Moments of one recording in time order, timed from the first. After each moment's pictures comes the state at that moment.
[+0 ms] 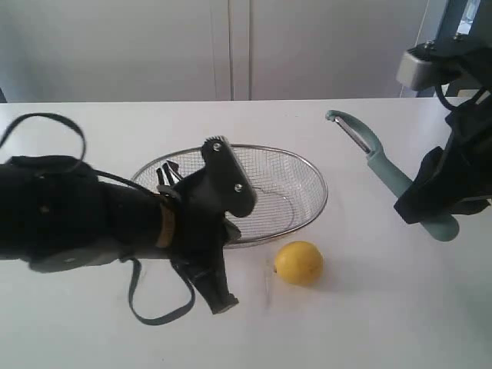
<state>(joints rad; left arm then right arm) -0.91 1.56 -0.83 0.52 0.12 -0.11 0.18 1.22 -1.07 0.36 1.19 -0.58</state>
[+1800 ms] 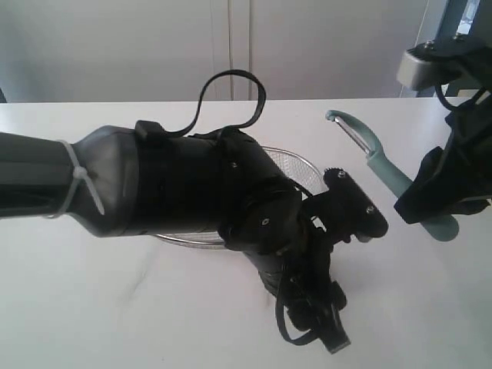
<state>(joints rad) -1.11 1.85 -1.33 0.08 0.65 0.09 0.18 1.22 -1.07 0.36 1.19 -0.58</state>
